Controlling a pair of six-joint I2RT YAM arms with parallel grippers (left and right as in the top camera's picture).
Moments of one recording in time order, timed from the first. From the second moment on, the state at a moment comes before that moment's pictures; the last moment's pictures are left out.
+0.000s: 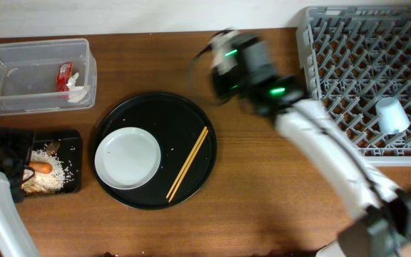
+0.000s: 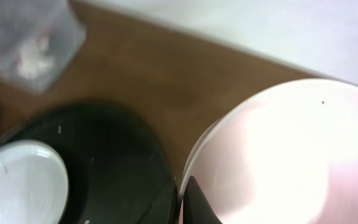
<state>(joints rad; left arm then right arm) 0.56 1.34 1.47 -1.32 -0.09 -0.88 0.43 1.70 1.60 -0.57 -0.08 0.06</state>
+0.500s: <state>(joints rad) 0.56 1.34 1.47 -1.32 -0.09 -0.88 -0.61 1.94 1.62 0.12 -1.17 0.35</state>
